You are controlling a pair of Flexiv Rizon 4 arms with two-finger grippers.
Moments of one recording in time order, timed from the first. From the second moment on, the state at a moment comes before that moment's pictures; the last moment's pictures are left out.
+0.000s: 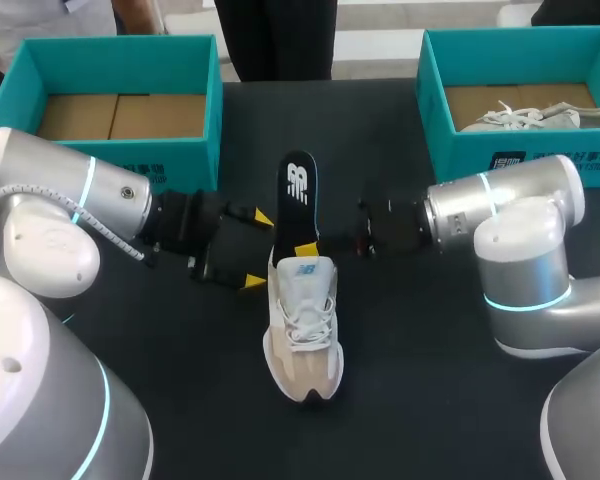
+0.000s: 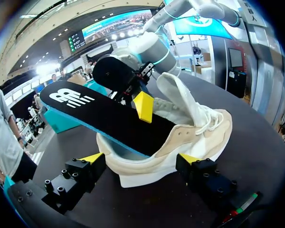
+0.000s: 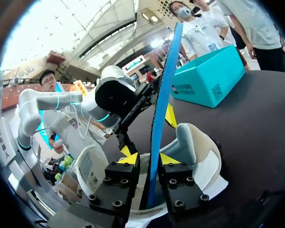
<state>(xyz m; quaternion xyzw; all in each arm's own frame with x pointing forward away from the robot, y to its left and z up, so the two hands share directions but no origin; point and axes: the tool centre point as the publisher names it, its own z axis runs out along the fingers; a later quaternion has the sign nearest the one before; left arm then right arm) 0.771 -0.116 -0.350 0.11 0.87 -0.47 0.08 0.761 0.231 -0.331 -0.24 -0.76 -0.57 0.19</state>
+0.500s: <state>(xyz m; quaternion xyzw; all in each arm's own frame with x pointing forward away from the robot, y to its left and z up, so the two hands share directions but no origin) 0.771 -0.116 -0.350 0.11 0.87 -0.47 0.08 0.769 0.231 -0.330 -0.21 -0.75 -0.58 0.23</state>
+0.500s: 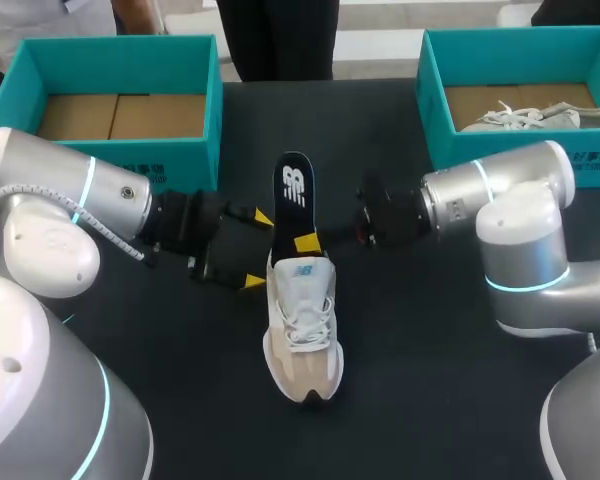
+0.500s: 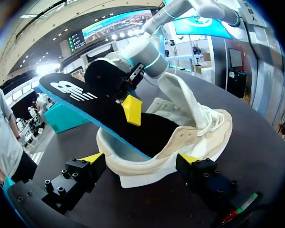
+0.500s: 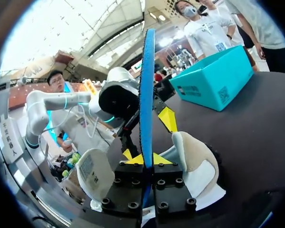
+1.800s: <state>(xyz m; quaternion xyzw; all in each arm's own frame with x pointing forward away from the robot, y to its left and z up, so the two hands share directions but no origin) 0.771 -0.116 -0.350 0.11 0.87 -0.47 0.08 0.775 0.231 -0.335 -0.20 -0.77 -0.55 0.26</state>
